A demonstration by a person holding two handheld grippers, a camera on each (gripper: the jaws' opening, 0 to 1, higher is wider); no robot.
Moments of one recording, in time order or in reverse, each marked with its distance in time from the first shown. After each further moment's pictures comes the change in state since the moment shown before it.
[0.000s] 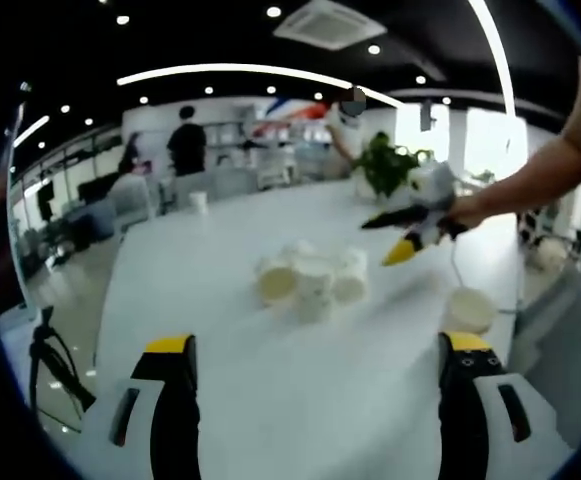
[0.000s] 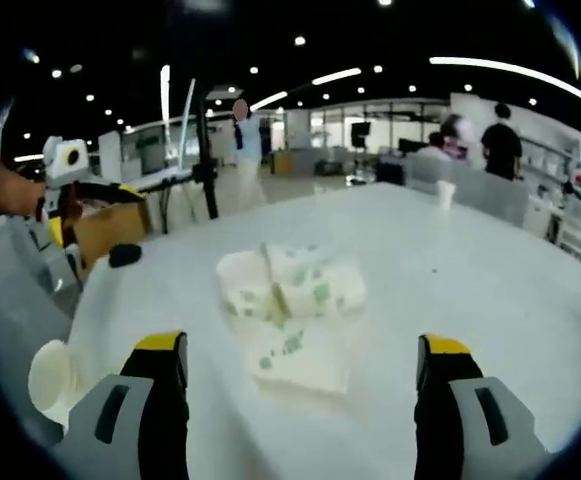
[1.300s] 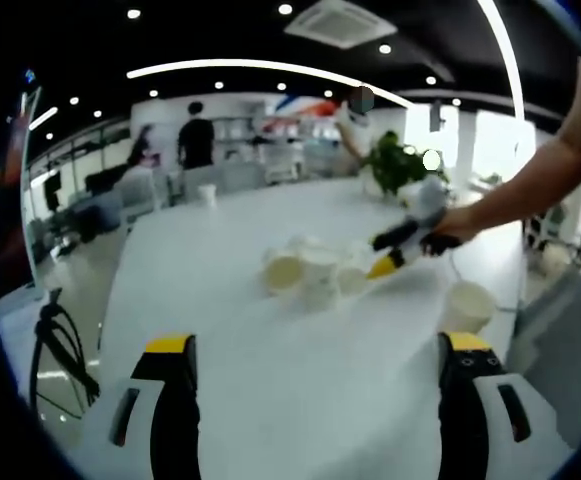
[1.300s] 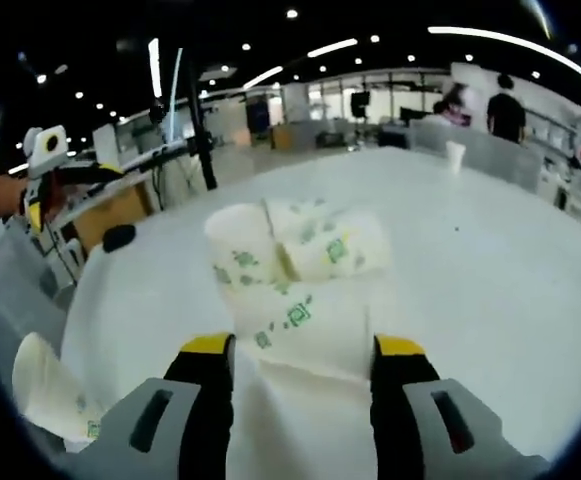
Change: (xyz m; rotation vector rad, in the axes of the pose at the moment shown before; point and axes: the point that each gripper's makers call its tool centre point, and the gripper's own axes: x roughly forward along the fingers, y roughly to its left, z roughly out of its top) left arm -0.010 0.003 -0.010 -0.028 0.011 0.024; right arm 0.023 0.005 -0.032 0.083 0.103 0.045
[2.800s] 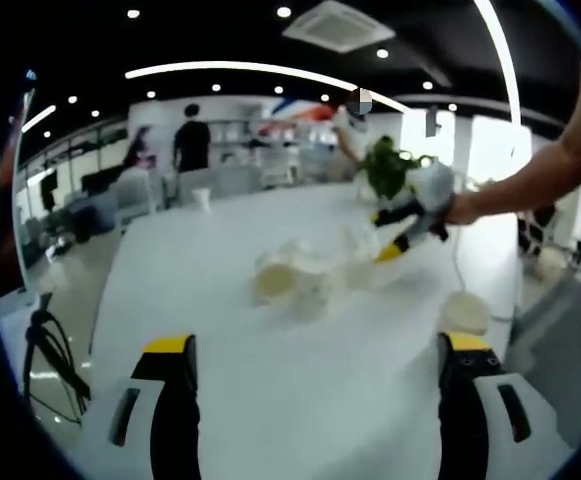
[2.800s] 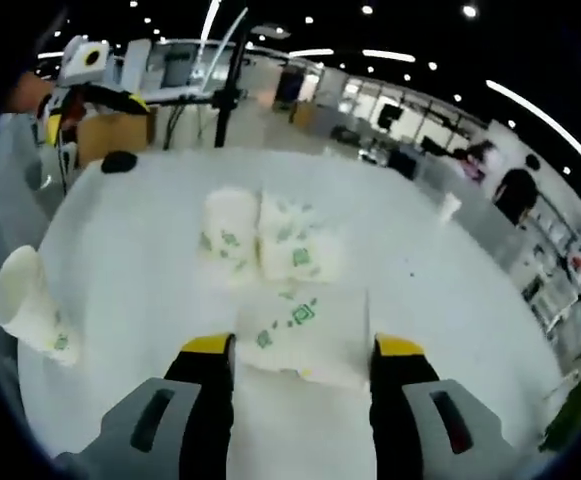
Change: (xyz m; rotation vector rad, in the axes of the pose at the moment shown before) left arm 0.008 -0.010 0.008 -0.008 -0.020 -0.027; right arm -0.044 -0.025 0.027 -0.435 0.097 -0.156
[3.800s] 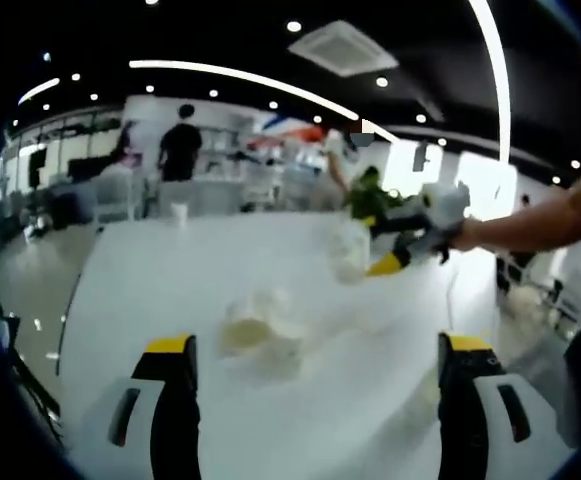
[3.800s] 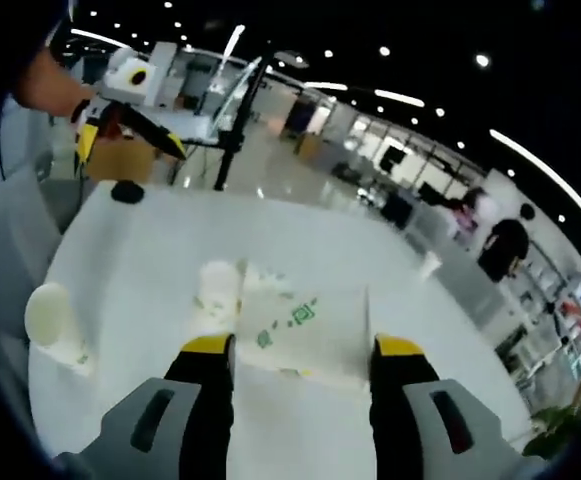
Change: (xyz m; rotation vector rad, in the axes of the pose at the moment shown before) left arm 0.042 -0.011 0.074 -0.116 -0.103 -0.122; right arm -0.058 -0.031 0.065 -0.095 -0.141 -0.013
